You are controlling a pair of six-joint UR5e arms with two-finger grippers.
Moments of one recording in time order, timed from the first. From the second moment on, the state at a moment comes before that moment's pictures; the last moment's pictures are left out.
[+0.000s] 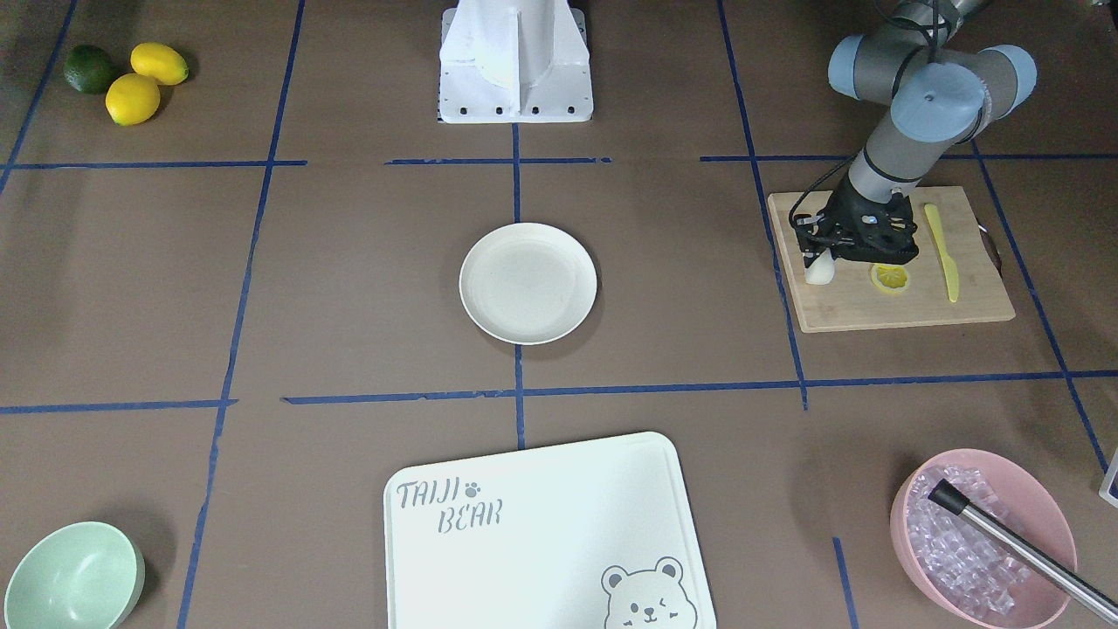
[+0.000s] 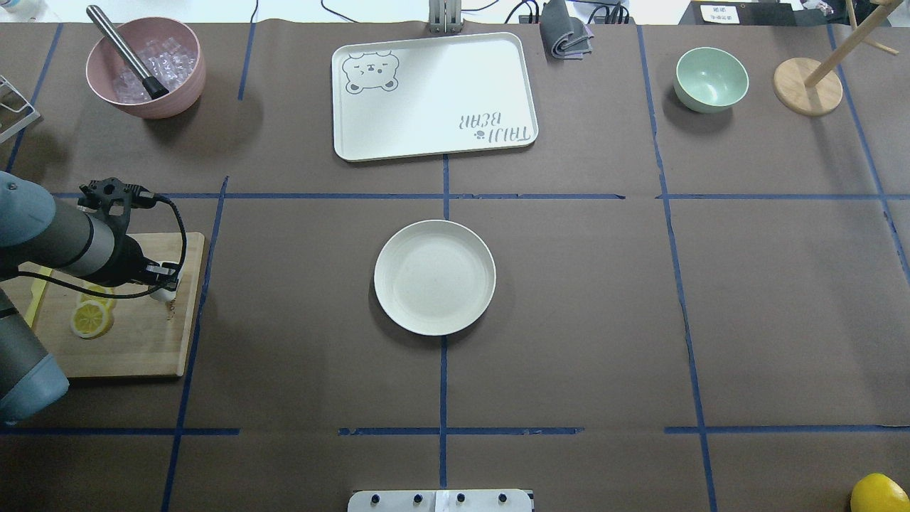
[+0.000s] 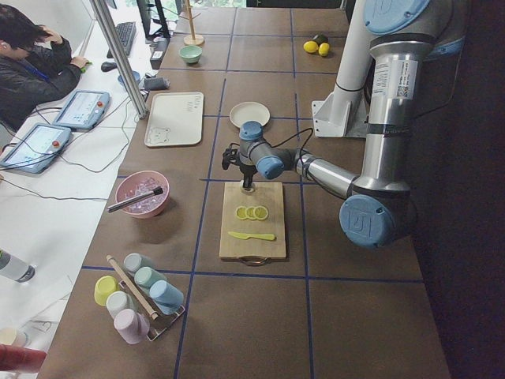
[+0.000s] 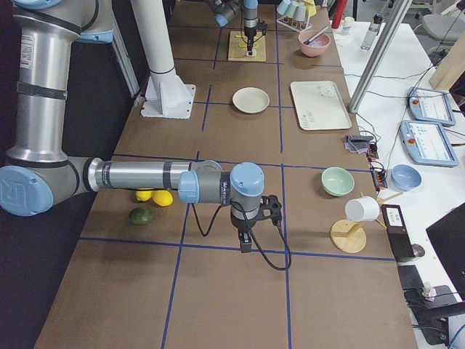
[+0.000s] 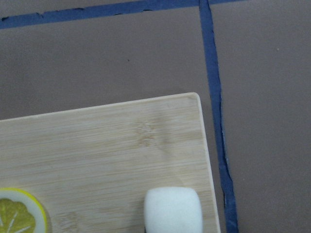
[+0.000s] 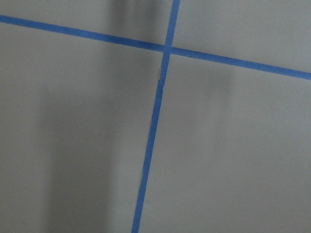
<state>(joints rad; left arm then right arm) -0.74 -1.63 -1.82 -1.98 -2.01 -0.92 1.53 -1.74 1.77 -1.57 2.29 -0.12</state>
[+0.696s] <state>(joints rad) -0.62 -2.02 -1.89 -1.57 -1.95 -1.25 1.53 -1.74 1.77 -1.57 2.29 -0.12</state>
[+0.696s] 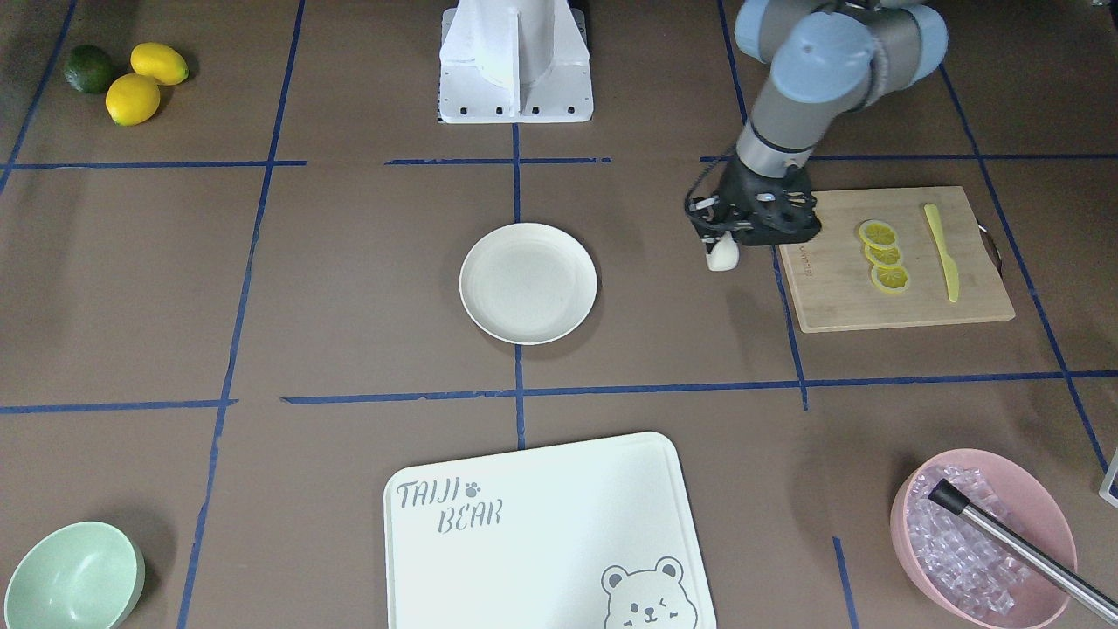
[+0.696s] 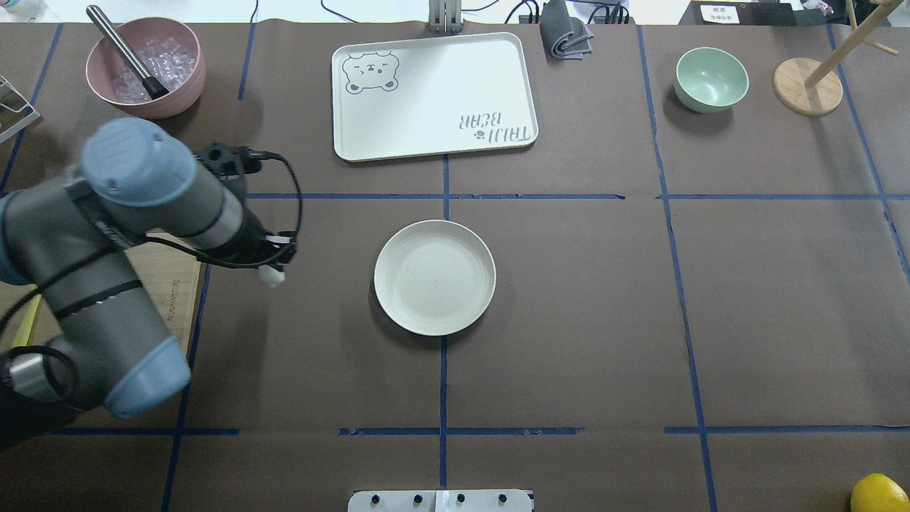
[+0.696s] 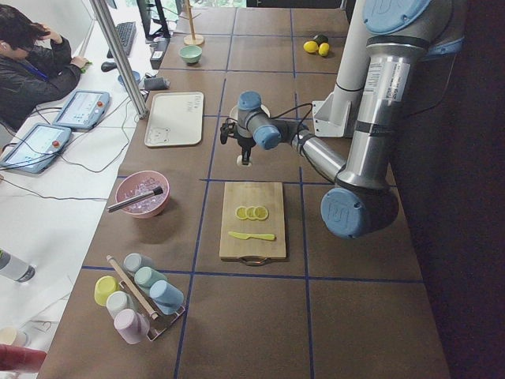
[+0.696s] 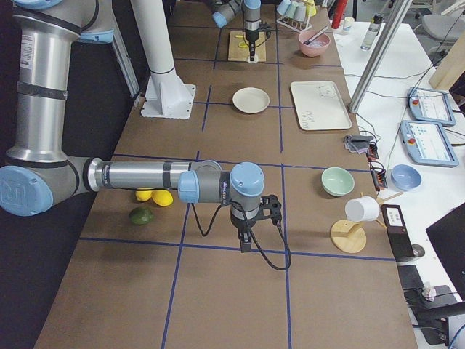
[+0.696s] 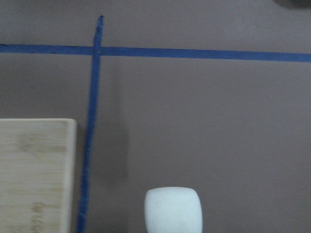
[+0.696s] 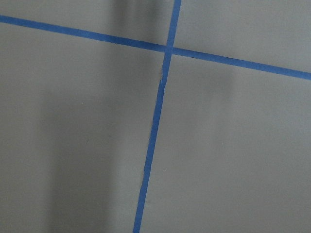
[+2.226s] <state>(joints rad) -0.43 -2.47 -1.43 -1.60 -1.76 -1.54 1.53 -1.74 1.77 -1.57 2.29 -0.12</state>
